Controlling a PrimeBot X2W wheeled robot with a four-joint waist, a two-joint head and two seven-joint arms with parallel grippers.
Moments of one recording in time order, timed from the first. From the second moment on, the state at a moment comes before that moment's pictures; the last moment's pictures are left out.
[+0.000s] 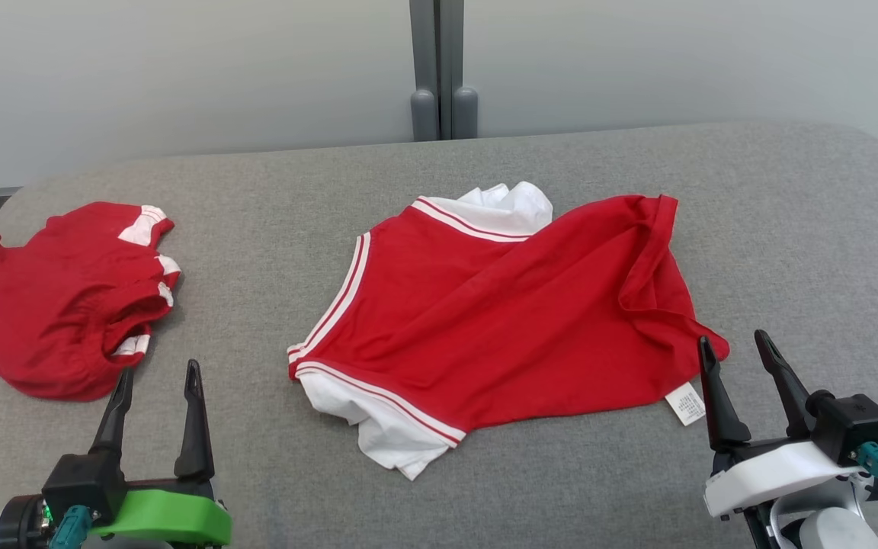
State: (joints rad) left arm -0.01 0.08 0.04 0.16 -0.15 -0.09 -0.26; right arm -0.02 -0.11 0.01 0.18 0.20 0.13 -0.26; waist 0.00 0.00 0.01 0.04
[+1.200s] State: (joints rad) left arm 0.00 0.05 -0.15 0.28 -0.13 -0.12 -0.26; right arm 0.05 -0.10 0.04 0.10 0.19 0.13 -0.22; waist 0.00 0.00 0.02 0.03
